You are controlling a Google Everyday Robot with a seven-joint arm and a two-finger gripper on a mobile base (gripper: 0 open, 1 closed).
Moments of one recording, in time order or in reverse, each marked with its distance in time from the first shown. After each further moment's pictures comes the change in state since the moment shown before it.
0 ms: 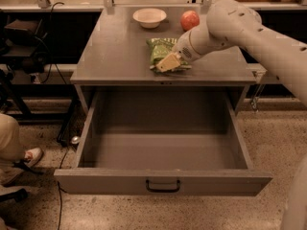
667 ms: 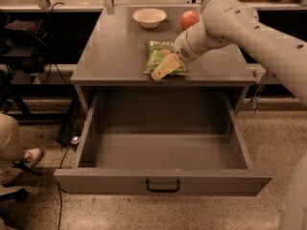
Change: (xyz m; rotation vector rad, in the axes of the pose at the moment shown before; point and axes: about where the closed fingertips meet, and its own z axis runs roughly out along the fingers) arm -0.004 0.010 -0.002 -0.018 0.033 -0.051
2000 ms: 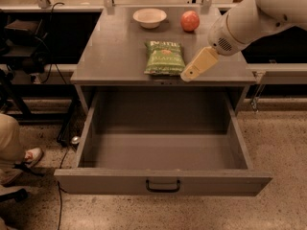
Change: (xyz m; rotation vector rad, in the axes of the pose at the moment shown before) arm 0.024 0.025 -0.145 0.071 0.102 -0.045
